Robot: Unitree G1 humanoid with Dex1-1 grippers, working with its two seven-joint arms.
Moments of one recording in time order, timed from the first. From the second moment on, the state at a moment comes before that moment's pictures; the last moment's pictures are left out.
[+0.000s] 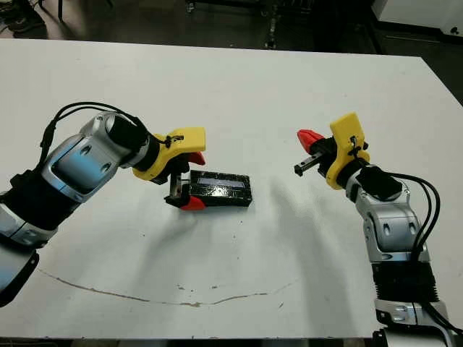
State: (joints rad) left arm -0.92 0.54 -0.61 0.13 0.01 0.73 -1.17; right arm -0.41 -0.47 -0.04 0.09 0.15 0.34 0.54
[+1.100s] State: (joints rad) left arm -0.92 0.51 -0.61 0.15 0.02 0.90 -1.14; right arm -0.41 -0.47 -0.05 0.09 0.15 0.34 0.54
